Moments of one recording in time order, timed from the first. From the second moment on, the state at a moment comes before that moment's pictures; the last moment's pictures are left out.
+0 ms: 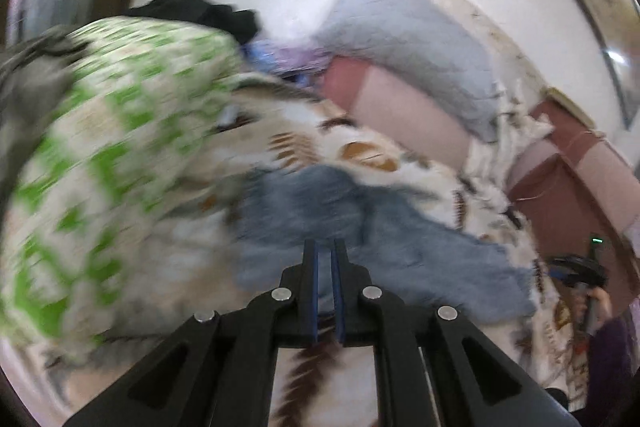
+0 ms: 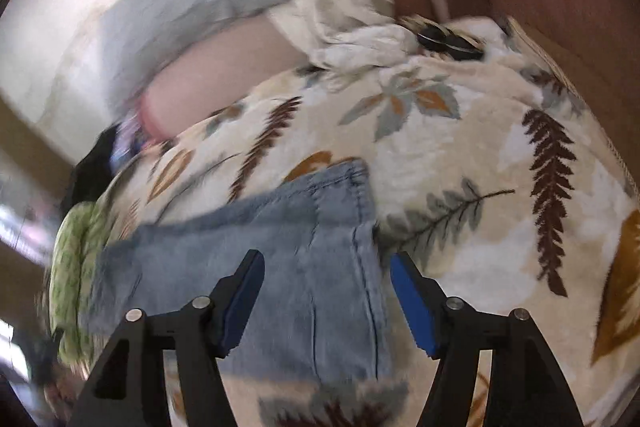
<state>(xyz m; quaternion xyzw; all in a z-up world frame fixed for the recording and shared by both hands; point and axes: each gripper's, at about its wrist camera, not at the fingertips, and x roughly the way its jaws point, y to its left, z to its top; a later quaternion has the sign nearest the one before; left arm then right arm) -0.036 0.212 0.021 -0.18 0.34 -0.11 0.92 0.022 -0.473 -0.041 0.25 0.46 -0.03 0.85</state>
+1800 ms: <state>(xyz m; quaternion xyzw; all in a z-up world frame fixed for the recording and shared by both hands) 0.024 0.137 -0.079 -0.05 0.47 -0.09 0.88 -0.024 -0.420 -0.117 0.28 0.45 -0.04 0.85</state>
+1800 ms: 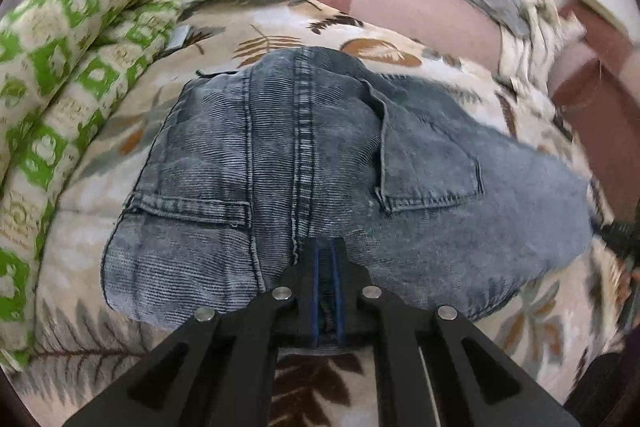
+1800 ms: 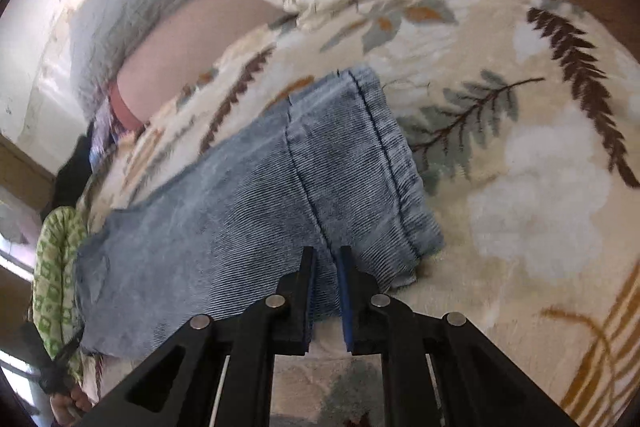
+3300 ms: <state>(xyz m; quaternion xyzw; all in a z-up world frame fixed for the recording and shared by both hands) 0.026 0.042 -0.074 -0.09 0.47 -0.19 0.86 0.157 -0.124 -0.045 0.02 0.51 0.23 0.83</state>
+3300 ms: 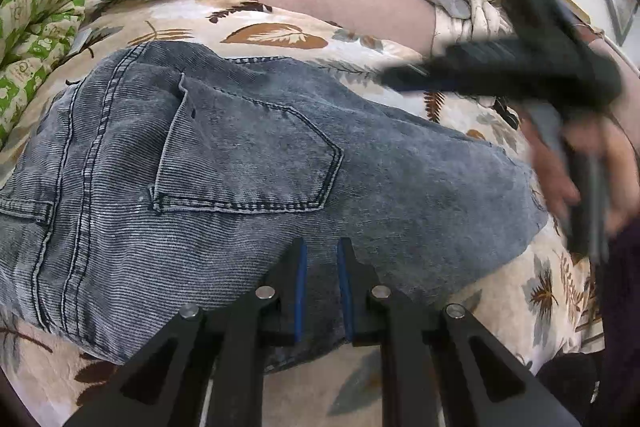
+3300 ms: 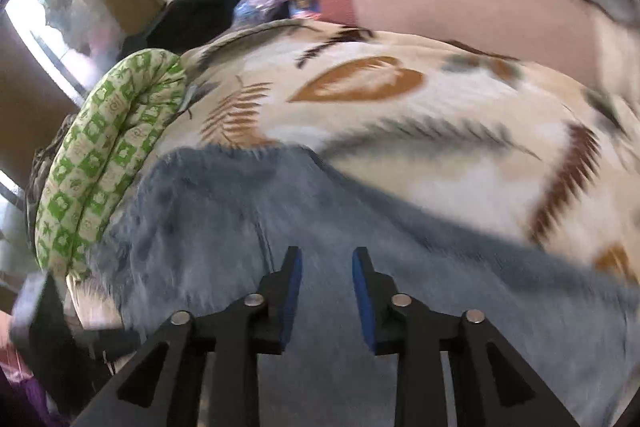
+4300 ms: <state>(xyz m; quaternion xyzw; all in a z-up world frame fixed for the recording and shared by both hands) 0.033 0.049 -0.078 -0.08 0.46 -0.17 0.87 0.249 -0.058 -0.080 -0.07 0.50 0.19 0.84</state>
